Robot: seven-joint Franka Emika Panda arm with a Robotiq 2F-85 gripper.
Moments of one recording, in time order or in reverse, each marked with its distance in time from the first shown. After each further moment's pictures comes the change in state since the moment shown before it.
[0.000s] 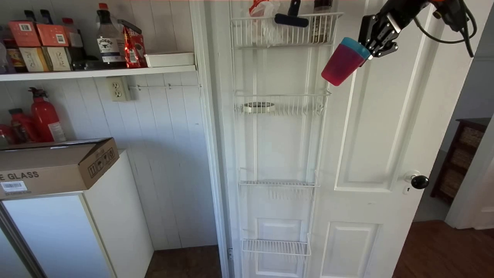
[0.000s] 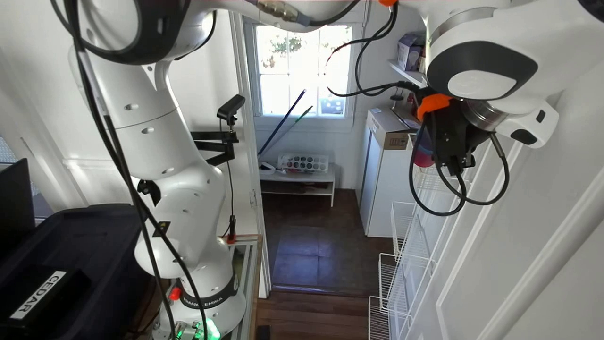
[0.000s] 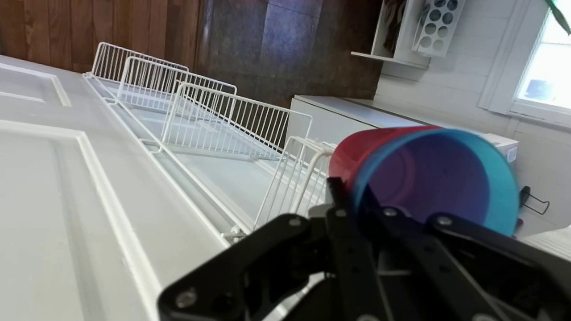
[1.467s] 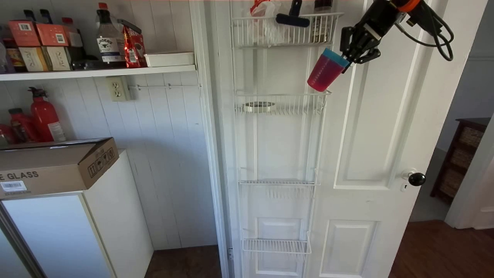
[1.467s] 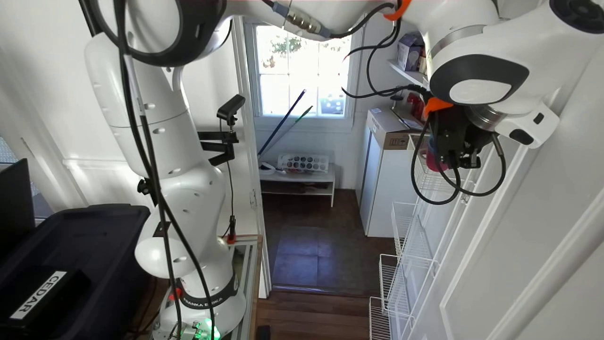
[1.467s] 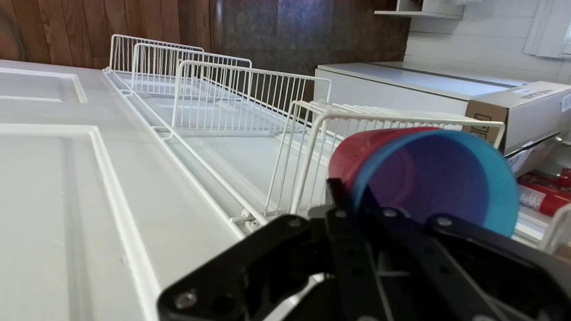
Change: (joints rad) arm 0.005 0.072 0.065 0.032 -0.031 0.151 0.170
